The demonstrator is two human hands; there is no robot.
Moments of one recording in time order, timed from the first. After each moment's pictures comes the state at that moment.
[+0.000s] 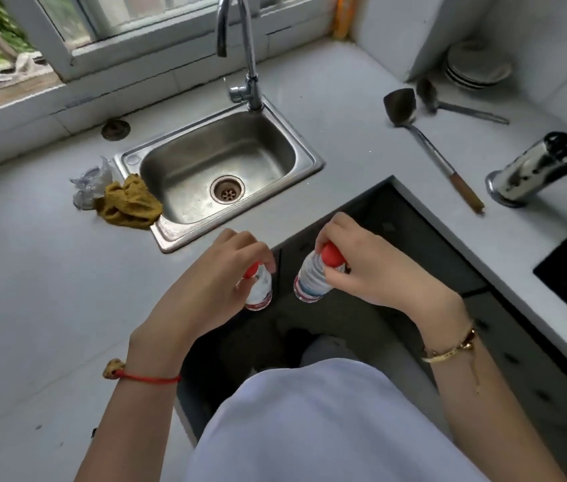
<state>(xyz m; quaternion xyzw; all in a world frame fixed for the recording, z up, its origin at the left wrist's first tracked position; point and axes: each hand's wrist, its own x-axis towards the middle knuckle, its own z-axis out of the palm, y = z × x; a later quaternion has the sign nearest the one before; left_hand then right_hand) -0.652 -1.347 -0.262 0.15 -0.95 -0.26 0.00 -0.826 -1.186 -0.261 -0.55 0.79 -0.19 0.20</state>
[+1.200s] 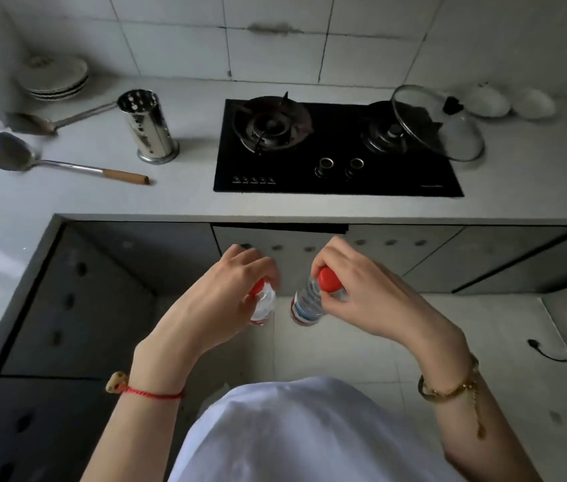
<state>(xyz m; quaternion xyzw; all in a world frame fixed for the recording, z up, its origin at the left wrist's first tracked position) -0.799 -0.943 -0.259 -0.35 -0.90 -0.23 -0.08 -0.748 -0.727 -0.246 -0.10 0.96 -0.23 0.07</state>
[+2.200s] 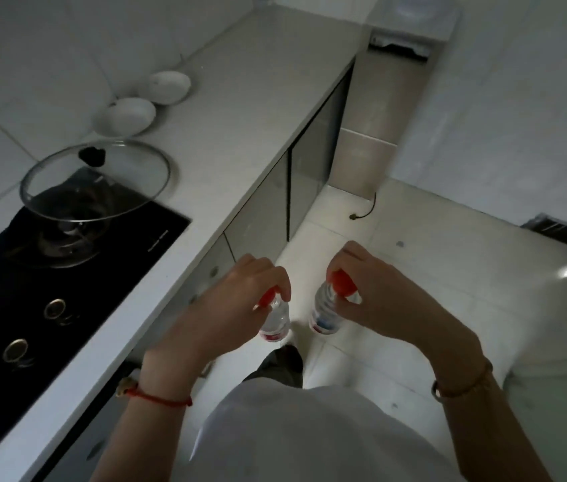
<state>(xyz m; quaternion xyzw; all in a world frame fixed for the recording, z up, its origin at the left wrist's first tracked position) -0.808 -0.487 -0.267 -0.76 -0.59 -0.16 -0.22 -0.589 -0.412 -0.269 0.39 0.88 -0.25 -0.07</state>
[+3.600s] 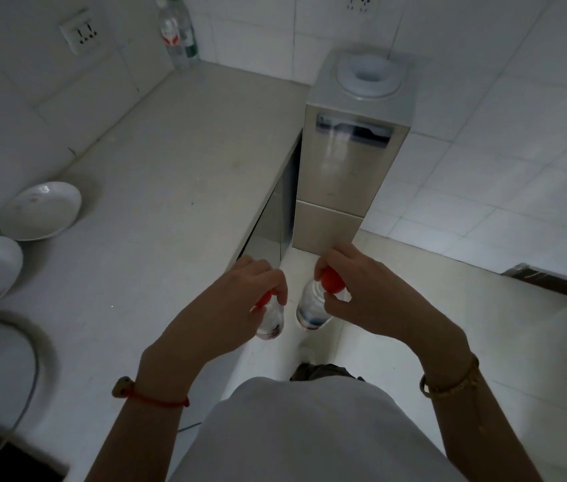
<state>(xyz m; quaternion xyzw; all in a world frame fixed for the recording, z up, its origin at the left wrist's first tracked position) -0.807 0.006 -0.278 -0.80 -0.54 -0.16 -0.22 -0.587 0.054 -0.280 0.44 0.86 -0.24 -0.09</state>
